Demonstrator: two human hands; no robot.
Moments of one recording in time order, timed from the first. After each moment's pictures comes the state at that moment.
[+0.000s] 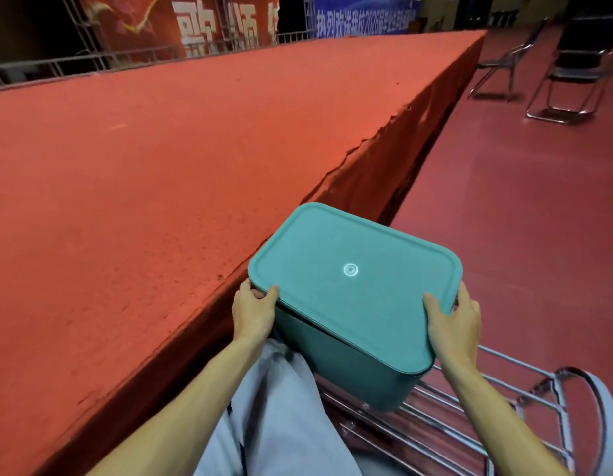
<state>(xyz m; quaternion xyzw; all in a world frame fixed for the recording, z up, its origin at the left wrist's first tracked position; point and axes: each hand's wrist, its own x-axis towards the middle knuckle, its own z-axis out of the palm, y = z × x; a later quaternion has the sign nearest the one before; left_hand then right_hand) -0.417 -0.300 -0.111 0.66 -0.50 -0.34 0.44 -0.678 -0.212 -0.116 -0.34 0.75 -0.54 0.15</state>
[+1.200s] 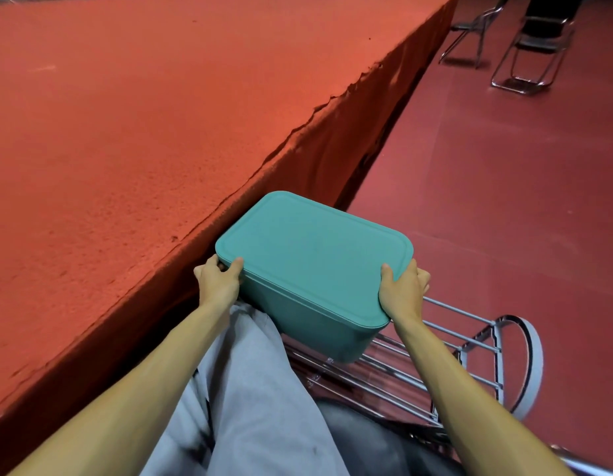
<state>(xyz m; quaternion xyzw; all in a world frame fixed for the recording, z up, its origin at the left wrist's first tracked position) -0.408 -0.319 -0.164 0.63 -0.47 -0.44 0.43 -0.681 -0.222 -0.147 -0.33 0.81 -0.44 0.20</state>
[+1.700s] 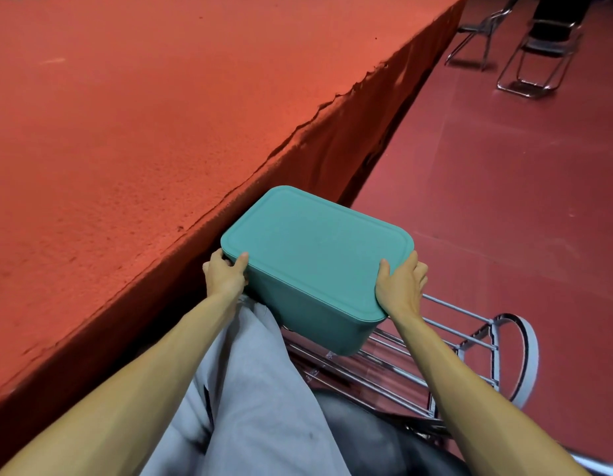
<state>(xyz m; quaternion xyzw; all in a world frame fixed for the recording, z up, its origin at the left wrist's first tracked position) -0.417 -0.314 -0.167 0.66 -0.45 -0.41 0.43 -0.677 -0.224 -0.150 -0.35 0.84 -0.38 0.17</state>
